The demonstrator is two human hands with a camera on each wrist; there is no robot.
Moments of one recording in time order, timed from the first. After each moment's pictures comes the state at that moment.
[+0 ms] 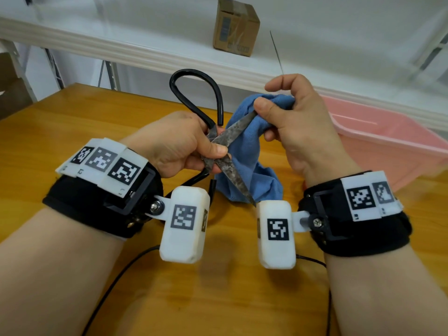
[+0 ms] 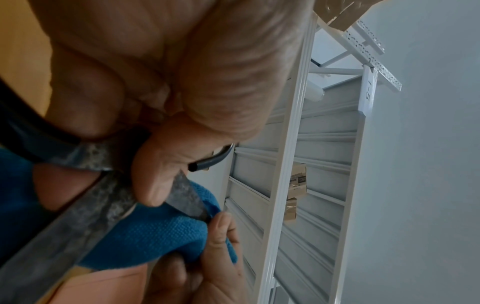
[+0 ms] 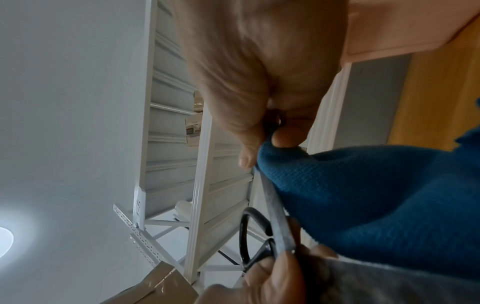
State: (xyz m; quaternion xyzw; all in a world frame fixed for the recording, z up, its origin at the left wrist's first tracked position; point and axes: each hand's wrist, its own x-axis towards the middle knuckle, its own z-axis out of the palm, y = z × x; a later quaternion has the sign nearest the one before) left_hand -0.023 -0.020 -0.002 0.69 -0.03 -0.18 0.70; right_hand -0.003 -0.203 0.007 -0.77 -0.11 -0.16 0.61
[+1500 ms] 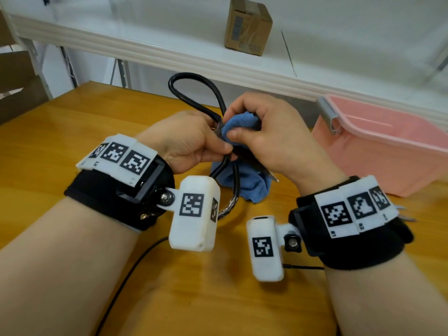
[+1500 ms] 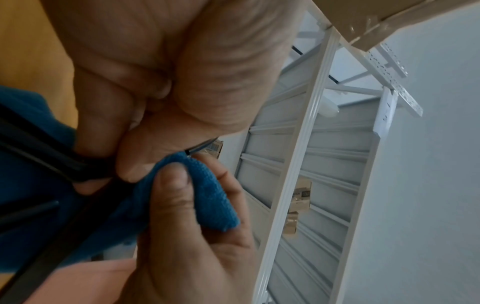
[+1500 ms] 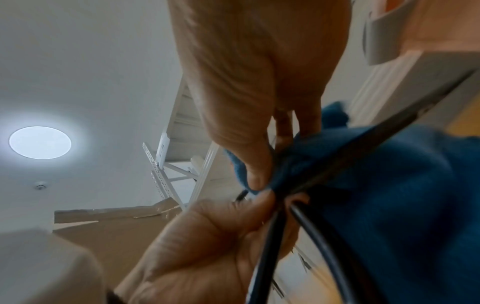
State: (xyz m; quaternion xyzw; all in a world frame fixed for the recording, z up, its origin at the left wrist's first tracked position) left_hand -0.020 -0.014 -0.009 0.64 -0.04 -0.16 0.75; right_hand -0.017 -0.174 0.005 -0.90 -0.25 -0.15 0.33
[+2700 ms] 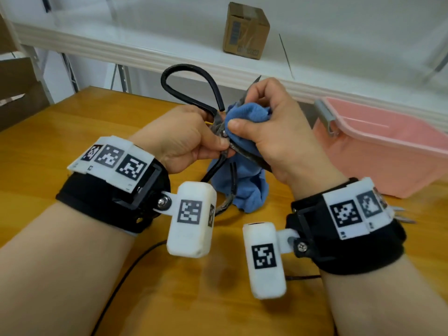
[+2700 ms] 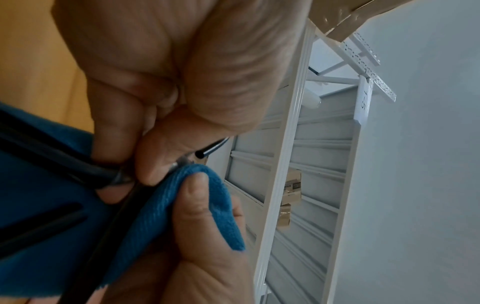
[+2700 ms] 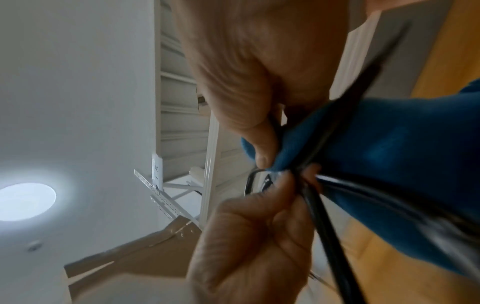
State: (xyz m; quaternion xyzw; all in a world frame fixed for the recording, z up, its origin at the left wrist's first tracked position) left_hand -0.018 -0.012 -0.003 0.63 -0.05 -0.12 0.76; right_hand -0.014 -0.167 0.002 -0.79 -0.18 -0.11 0.58
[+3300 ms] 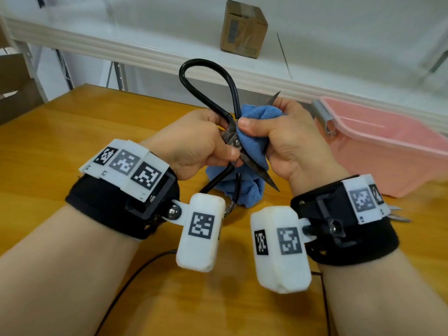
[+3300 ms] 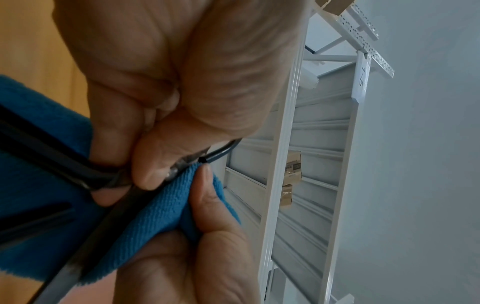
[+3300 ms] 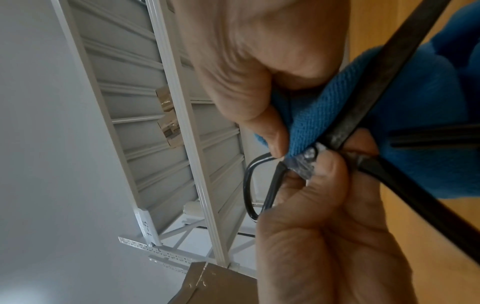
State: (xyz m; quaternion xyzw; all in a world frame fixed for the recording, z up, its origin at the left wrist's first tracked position) left_hand -0.019 -0.028 -0.007 0.69 -0.08 -0.14 0.71; right_hand -0.004 -0.175 0.002 -0.63 0.01 -0.04 0.78
